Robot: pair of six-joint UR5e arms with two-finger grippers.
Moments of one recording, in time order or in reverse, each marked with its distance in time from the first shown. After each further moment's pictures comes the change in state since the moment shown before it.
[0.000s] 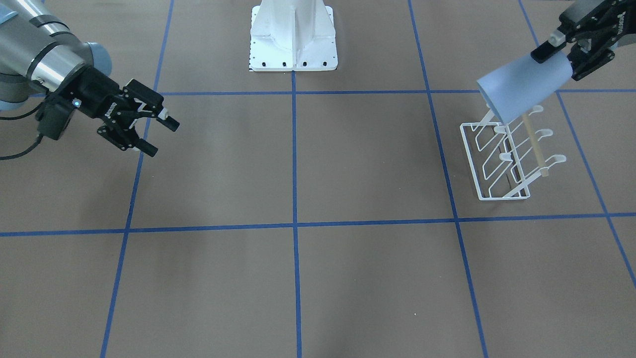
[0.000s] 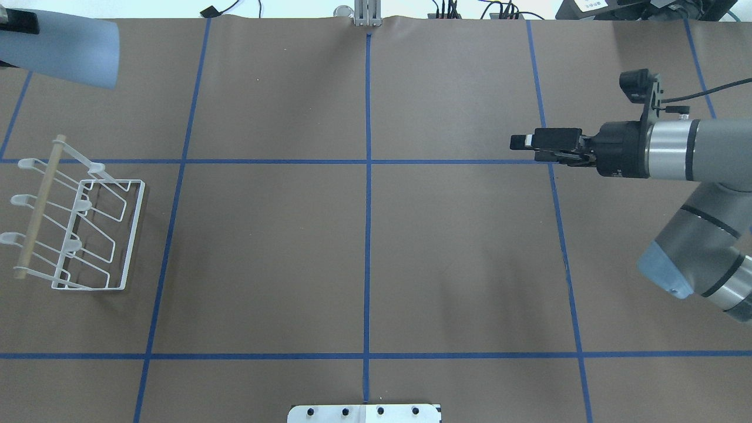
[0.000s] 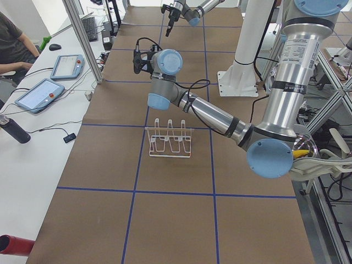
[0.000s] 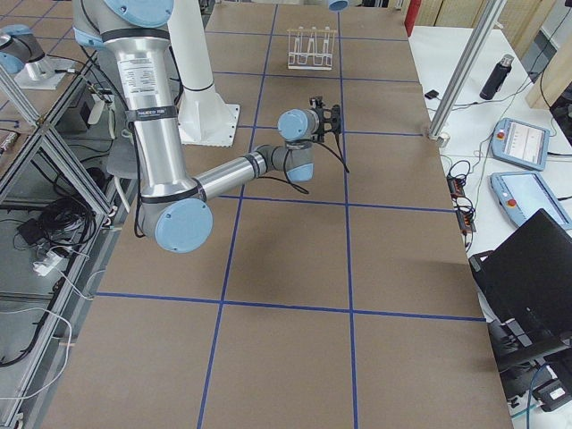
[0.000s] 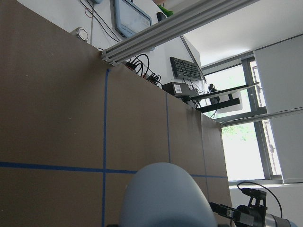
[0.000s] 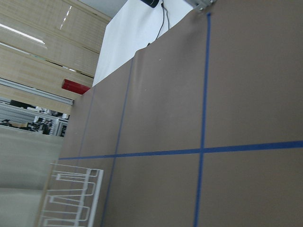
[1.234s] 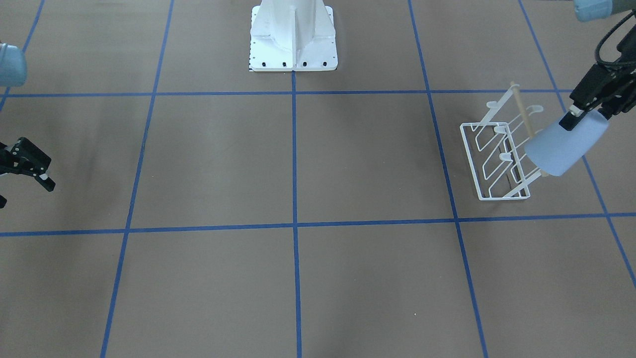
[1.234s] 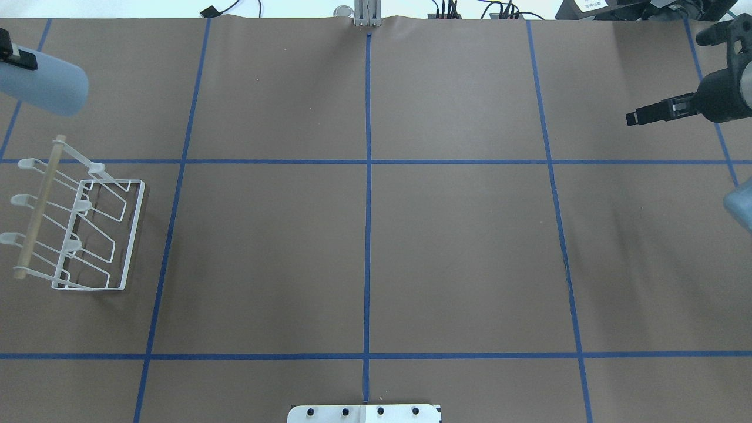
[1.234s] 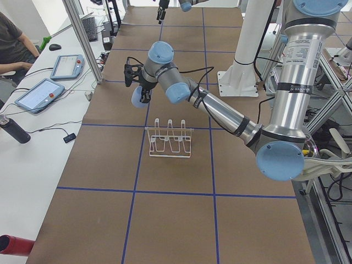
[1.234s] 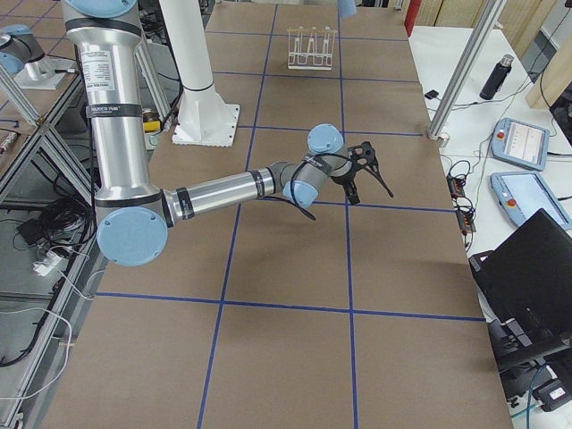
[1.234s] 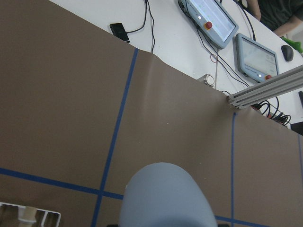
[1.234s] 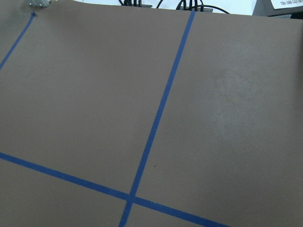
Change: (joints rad) left arm 0.055 0.048 -0.201 0.999 0.201 0.690; right arm 0.283 -0.024 0.002 -0.667 0.113 -0.789
